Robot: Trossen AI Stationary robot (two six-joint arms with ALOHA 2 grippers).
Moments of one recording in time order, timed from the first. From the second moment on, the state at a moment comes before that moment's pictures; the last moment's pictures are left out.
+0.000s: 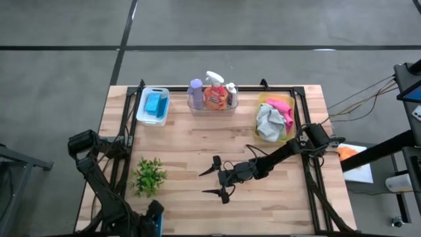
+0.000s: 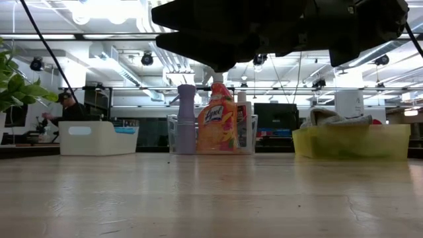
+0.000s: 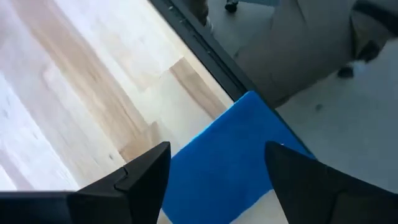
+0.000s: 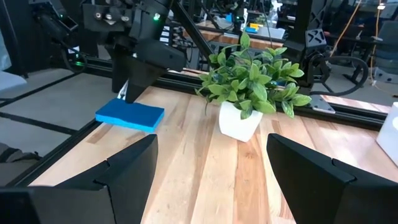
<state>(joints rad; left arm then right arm) -1.10 1.78 1.14 -0.58 -0.21 -0.38 0.36 1.99 0.94 0.94 0.16 -0.06</state>
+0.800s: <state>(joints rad) -1.09 1.89 1.14 -0.61 -0.11 0.18 0.36 1.99 0.94 0.91 0.16 -0.06</state>
